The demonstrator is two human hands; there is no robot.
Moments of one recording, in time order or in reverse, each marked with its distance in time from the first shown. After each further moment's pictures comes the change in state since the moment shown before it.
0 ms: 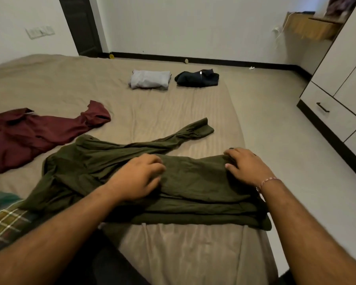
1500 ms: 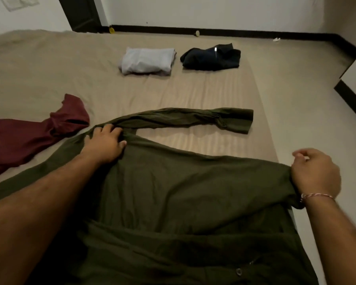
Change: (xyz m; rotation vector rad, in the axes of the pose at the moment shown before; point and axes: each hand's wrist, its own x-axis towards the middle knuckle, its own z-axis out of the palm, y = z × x) left_hand 0.150 -0.235 0.061 0.205 -0.233 -0.761; right_hand 0.145 0.105 0.036 0.357 0.499 0.756
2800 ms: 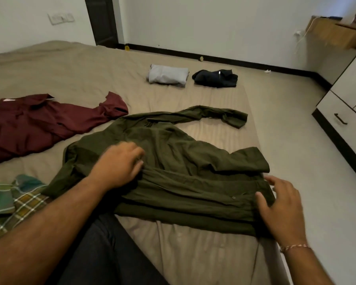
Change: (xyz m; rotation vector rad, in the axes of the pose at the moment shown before) left_hand -0.264 -0.044 -0.033 -0.039 0.383 0.472; right_hand -0.237 0.062 -0.099 0.011 -0.036 -0.566
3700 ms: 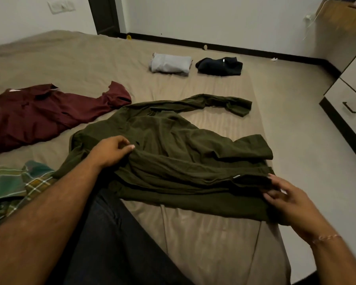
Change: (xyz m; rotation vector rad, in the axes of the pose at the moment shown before) left_hand -0.008 -0.040 0.012 -0.450 -0.227 -0.553; right_hand -0.008 0.008 -0.033 0.780 -0.514 0.429
